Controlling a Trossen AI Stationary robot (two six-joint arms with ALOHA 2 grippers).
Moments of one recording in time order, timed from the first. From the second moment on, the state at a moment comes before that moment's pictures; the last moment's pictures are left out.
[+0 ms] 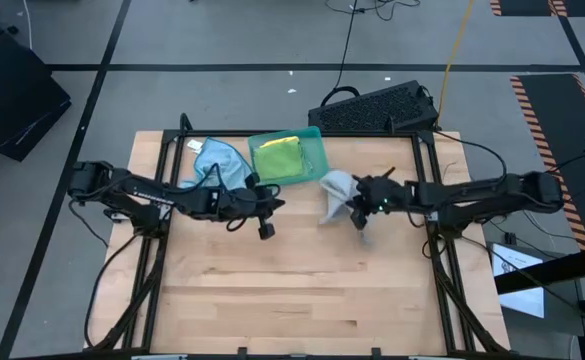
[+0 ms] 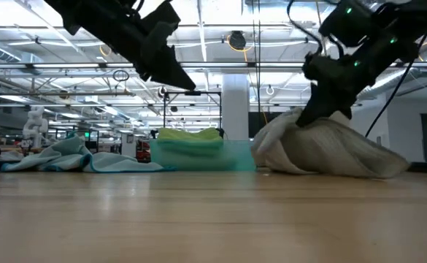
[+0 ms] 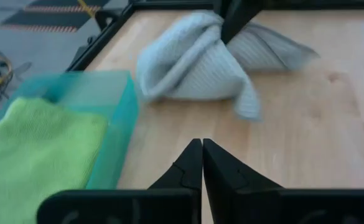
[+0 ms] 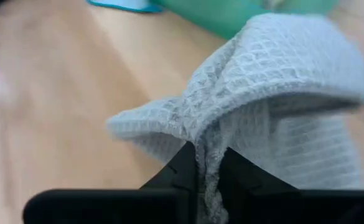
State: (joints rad) left arm -0.05 1.43 0.79 0.10 -0.34 -0.06; right arm -0.13 1.10 0.44 -0.06 0.14 0.49
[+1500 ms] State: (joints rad) left arm -0.24 1.62 0.80 0.55 -0.33 0.23; right arm 0.24 1.16 0.44 0.56 0.68 0.40
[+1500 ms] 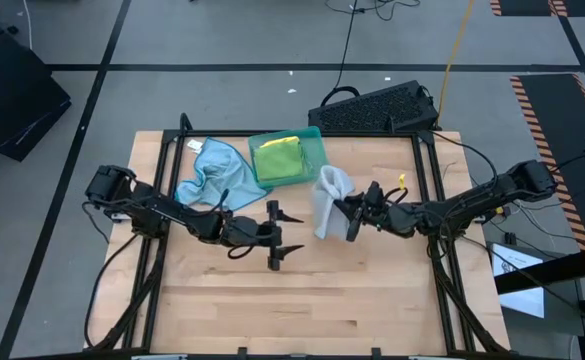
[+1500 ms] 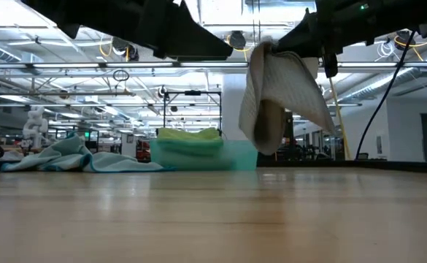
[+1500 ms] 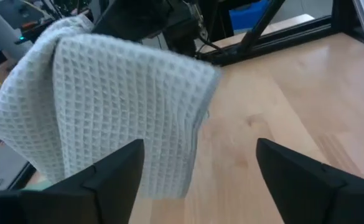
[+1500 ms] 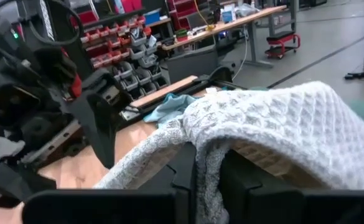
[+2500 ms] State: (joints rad) left arm -0.31 1.62 0.80 0.52 -0.38 0.12; right arm 0.29 1.20 0.44 0.61 0.68 0.41
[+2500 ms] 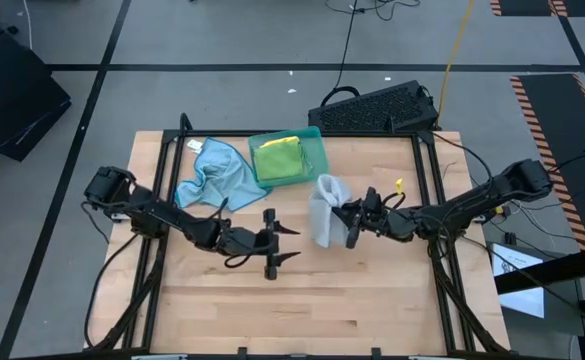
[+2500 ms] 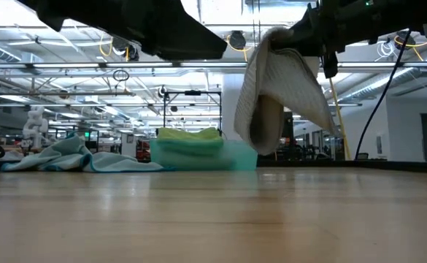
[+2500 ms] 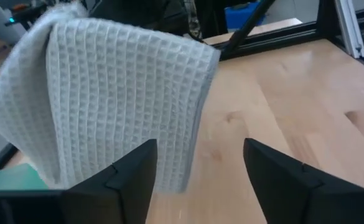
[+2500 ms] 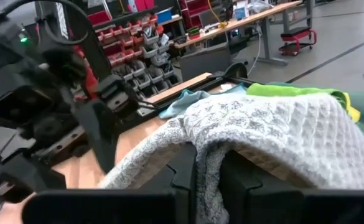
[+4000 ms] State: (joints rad) left arm -0.37 1.86 0.88 0.77 -0.69 0.48; right arm 0.33 1.50 0.44 0.94 0.71 0.42
